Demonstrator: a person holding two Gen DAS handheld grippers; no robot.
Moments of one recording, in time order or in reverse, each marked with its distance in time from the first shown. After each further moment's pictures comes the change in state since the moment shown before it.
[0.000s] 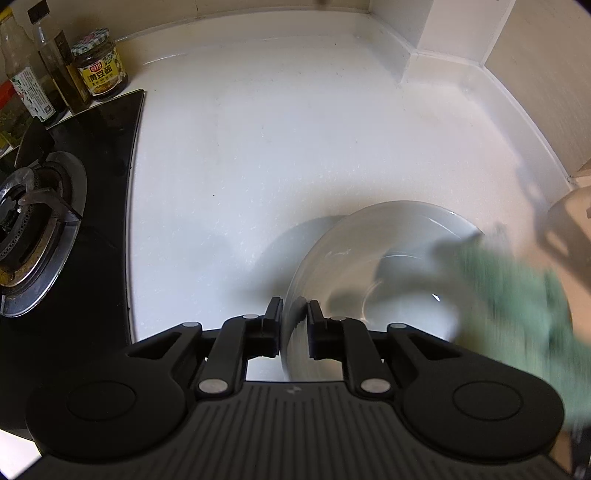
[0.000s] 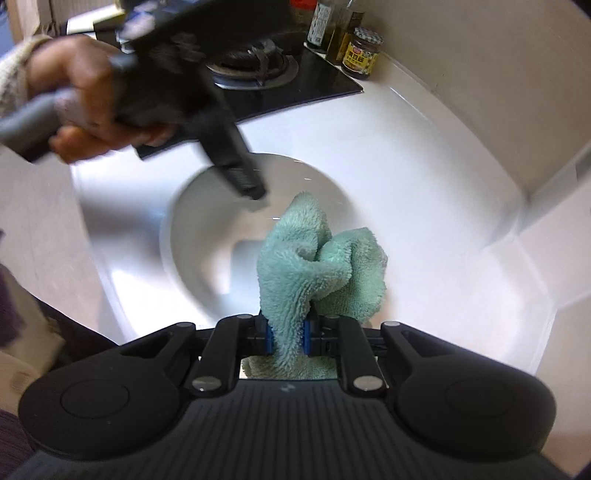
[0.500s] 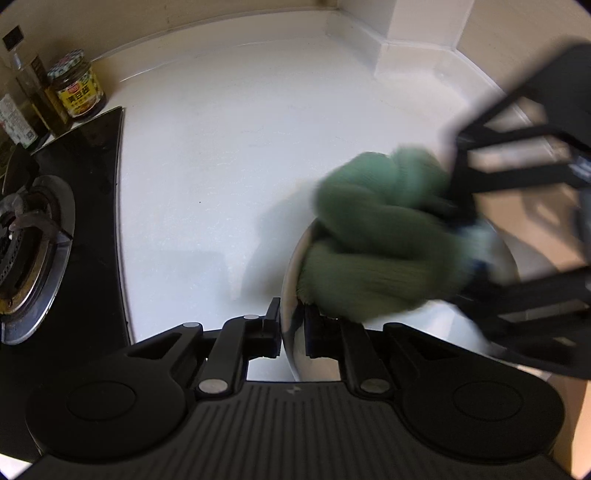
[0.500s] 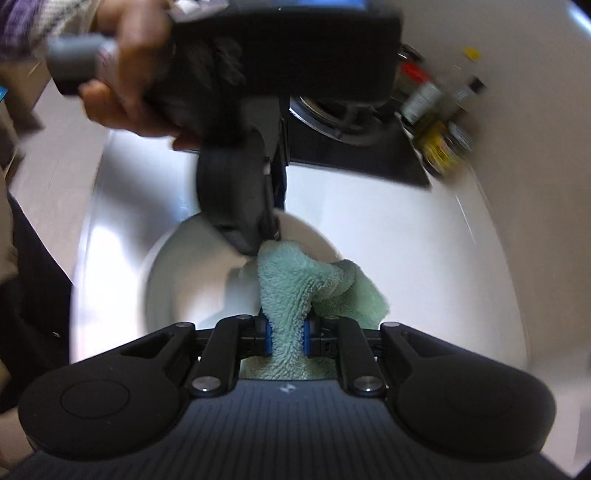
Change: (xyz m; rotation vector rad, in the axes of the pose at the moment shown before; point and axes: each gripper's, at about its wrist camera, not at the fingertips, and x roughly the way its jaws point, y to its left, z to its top) left arm -0.004 -0.002 -0.008 0.108 -0.009 -0.021; right arm 0.061 -0.017 0.048 -0.596 -0.106 0.027
